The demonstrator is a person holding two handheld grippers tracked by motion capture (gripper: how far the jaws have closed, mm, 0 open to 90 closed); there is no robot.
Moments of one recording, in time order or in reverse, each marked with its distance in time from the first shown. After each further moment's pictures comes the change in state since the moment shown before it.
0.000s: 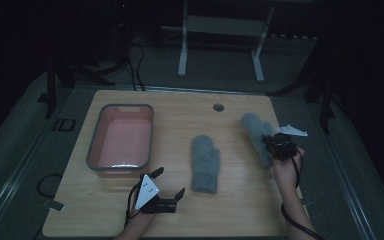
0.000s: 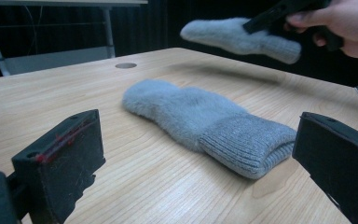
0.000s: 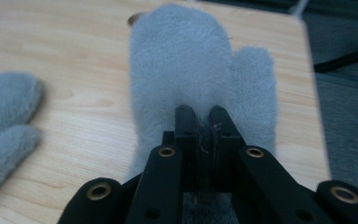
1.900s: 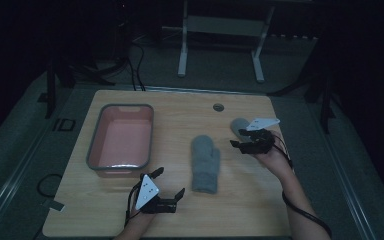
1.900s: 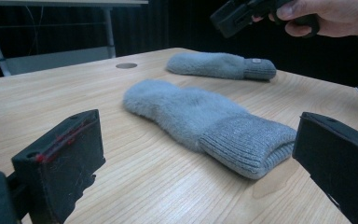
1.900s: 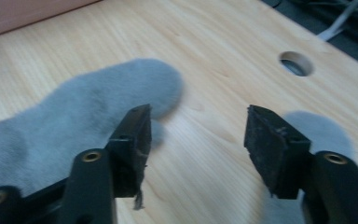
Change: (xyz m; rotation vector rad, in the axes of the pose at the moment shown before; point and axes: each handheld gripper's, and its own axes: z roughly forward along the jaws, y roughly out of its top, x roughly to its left) left arm 0.000 0.000 0.000 0.002 0.003 0.005; right arm 0.048 0.036 0.023 0.027 0.462 -0.446
